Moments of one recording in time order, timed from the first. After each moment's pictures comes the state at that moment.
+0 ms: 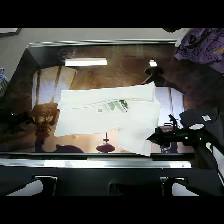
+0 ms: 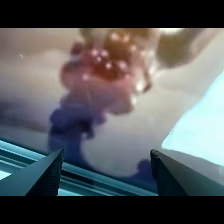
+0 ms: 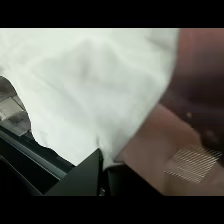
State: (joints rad) left arm 0.40 -1.29 1.09 1.47 -1.40 -1.66; right arm -0.31 -1.34 0.56 -0.69 1.20 1.09
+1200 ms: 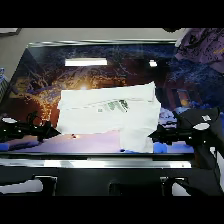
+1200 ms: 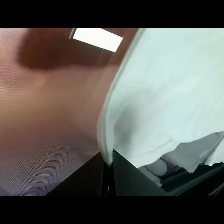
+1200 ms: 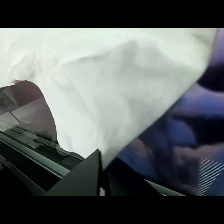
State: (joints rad) left arm 0.47 -1.49 0.76 0.86 -1.22 -1.19; right arm -0.31 -1.21 0.56 -0.69 1.22 1.14
